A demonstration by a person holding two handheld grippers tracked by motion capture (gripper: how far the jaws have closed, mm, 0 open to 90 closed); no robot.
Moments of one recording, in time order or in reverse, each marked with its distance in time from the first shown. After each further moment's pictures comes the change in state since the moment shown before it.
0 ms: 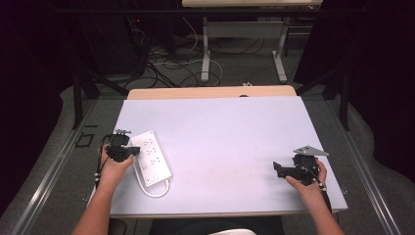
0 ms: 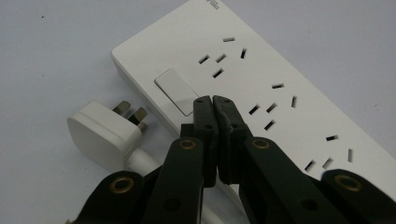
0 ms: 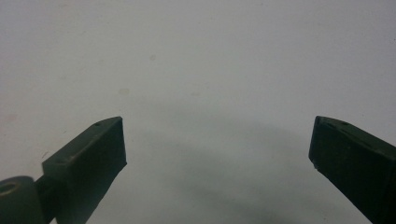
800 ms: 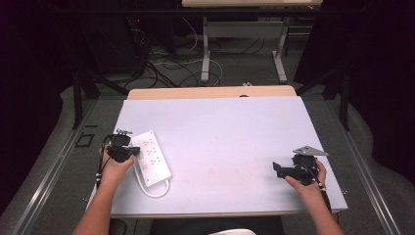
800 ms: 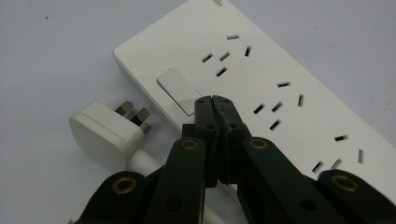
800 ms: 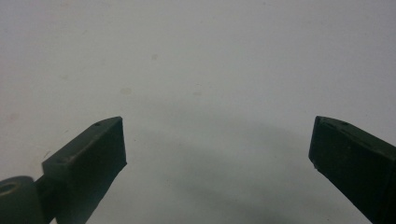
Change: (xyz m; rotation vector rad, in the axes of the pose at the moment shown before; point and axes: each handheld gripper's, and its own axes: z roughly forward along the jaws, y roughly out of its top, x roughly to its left) left arm -0.002 -0.001 0.003 0.002 0.027 0.015; right arm 0.001 0.000 0.001 0.001 0.005 -0.005
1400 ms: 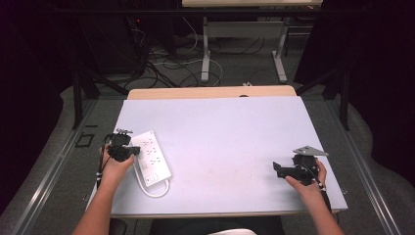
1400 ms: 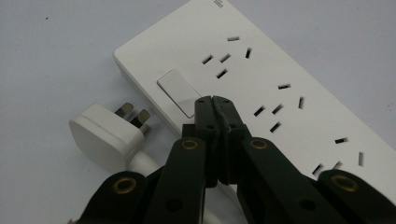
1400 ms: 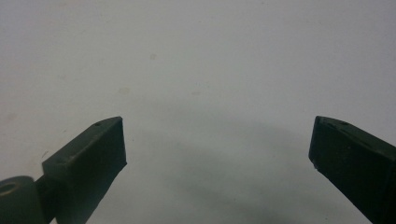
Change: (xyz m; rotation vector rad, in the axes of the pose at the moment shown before) left arm 0.000 0.003 0.000 0.004 0.001 -0.012; right arm -0.001 0.000 0.000 -0.001 -0.004 0.002
